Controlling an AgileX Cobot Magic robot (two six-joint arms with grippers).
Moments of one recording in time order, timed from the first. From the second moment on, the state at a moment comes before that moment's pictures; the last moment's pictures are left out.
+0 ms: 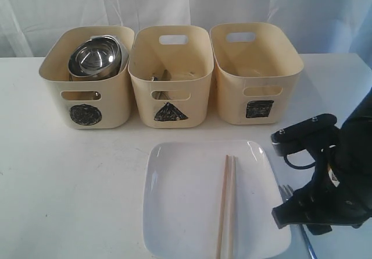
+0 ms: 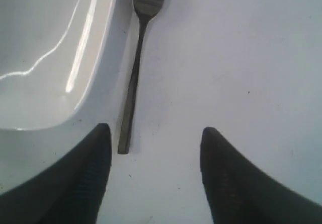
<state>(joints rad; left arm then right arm) -0.12 0.01 0.03 0.00 0.40 -1.46 0.61 1.33 -0.71 -0.29 0.93 0.49</state>
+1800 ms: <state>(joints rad) -0.12 0.01 0.03 0.00 0.40 -1.46 0.50 1.67 -0.70 -0.28 0.59 0.50</state>
